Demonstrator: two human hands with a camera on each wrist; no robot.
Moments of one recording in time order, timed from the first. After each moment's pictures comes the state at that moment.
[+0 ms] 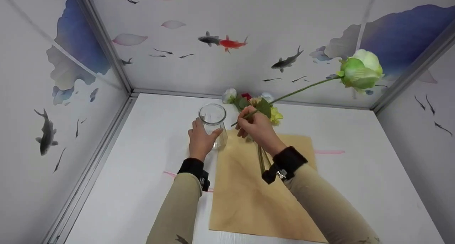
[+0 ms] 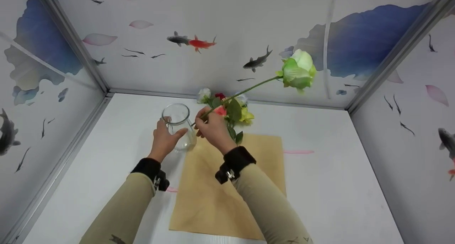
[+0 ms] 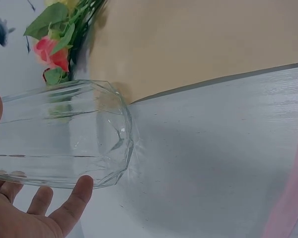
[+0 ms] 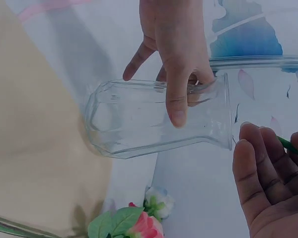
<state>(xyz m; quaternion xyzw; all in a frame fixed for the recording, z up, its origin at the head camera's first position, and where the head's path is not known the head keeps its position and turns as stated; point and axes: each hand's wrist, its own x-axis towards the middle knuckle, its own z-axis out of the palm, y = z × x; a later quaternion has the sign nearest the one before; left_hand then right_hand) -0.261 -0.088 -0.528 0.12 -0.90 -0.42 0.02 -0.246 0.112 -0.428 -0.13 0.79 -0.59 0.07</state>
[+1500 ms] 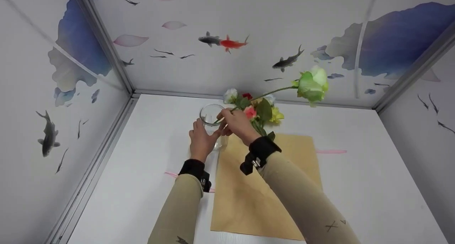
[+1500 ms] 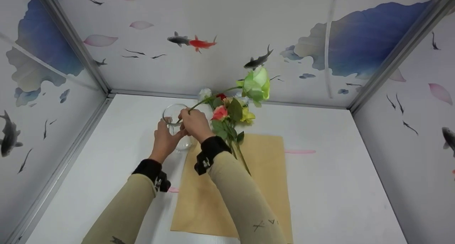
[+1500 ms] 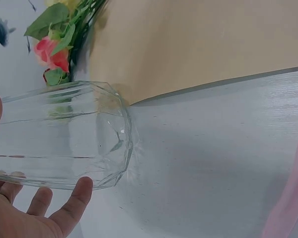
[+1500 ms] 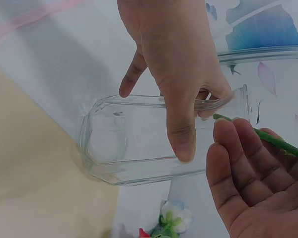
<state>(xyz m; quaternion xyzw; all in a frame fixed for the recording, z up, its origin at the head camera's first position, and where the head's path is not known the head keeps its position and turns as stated) -0.260 -0.086 -0.527 0.11 -0.90 -0.42 0.04 -0.268 0.056 -0.433 -0.08 0.79 -0.59 0.14</state>
